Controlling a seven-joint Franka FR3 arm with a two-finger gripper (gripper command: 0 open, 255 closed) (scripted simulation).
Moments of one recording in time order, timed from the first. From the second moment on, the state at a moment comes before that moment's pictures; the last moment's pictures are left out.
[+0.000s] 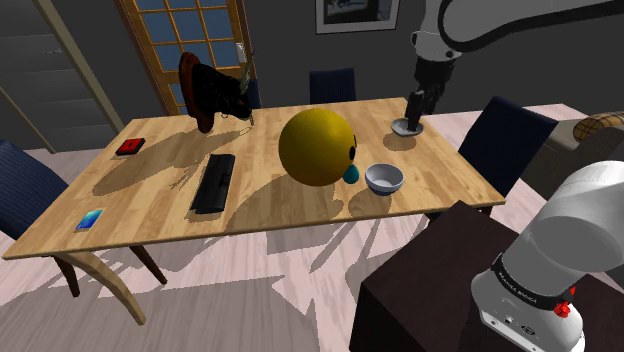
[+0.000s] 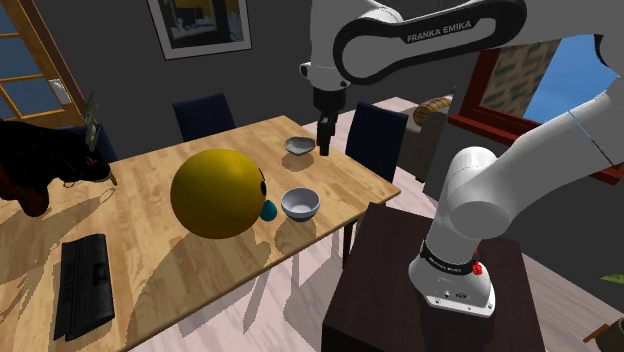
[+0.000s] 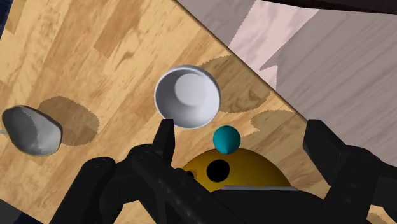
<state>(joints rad) -0.01 -0.69 0.00 -2.52 -0.09 1.87 -0.16</state>
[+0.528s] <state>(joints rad) -0.01 -0.50 -0.02 -2.66 -0.10 2.22 -0.16</state>
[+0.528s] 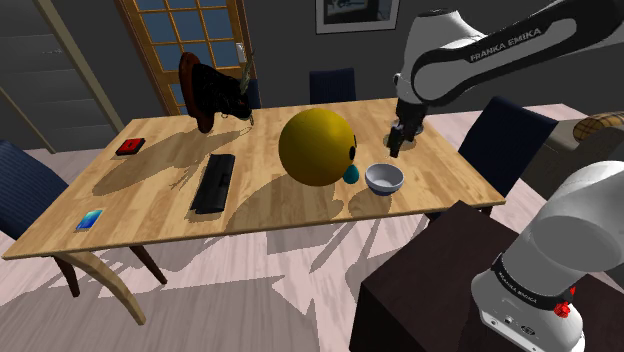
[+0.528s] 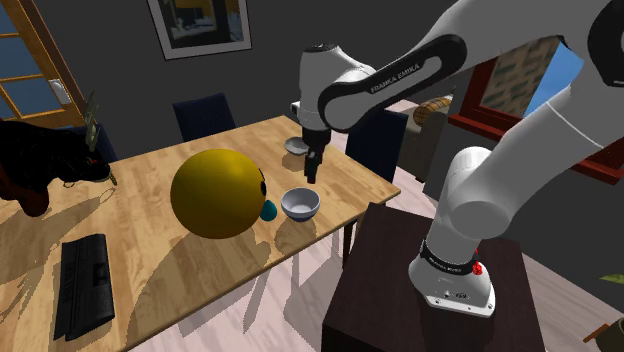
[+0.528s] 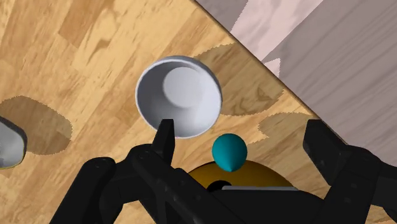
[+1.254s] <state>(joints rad) -0.01 -0.07 -0.05 -2.66 -0.08 2.68 -0.18</state>
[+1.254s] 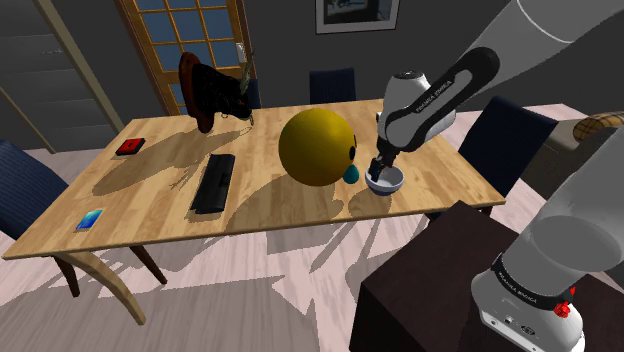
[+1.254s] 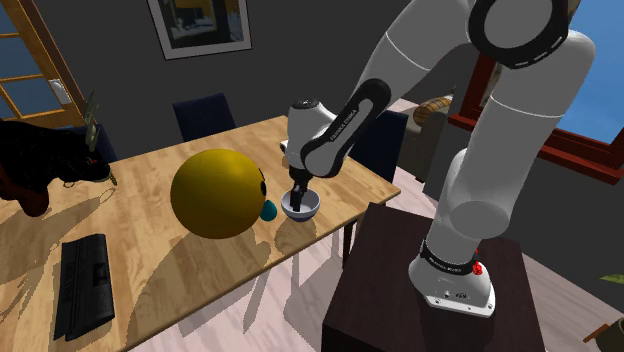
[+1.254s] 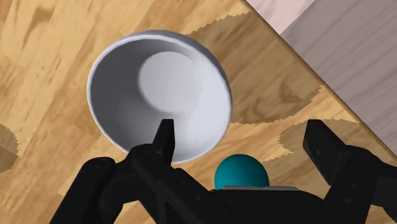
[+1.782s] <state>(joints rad) -0.01 0.12 -0.05 -2.62 -0.07 2.84 -0.19</state>
